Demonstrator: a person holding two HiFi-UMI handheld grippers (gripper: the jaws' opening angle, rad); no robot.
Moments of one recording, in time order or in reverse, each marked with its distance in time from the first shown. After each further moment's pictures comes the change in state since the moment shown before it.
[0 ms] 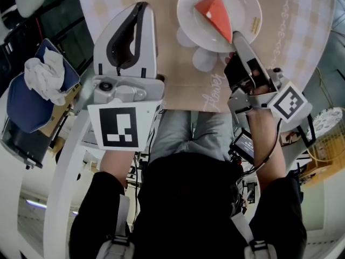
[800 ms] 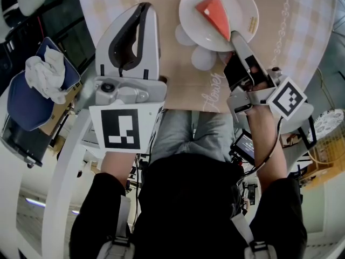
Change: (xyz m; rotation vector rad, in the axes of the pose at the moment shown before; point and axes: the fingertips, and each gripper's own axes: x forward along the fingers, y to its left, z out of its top) left arm -0.003 -0.011 -0.001 0.002 0.001 0.002; right arm -0.006 -0.020 -0.004 0.042 0.012 -0.070
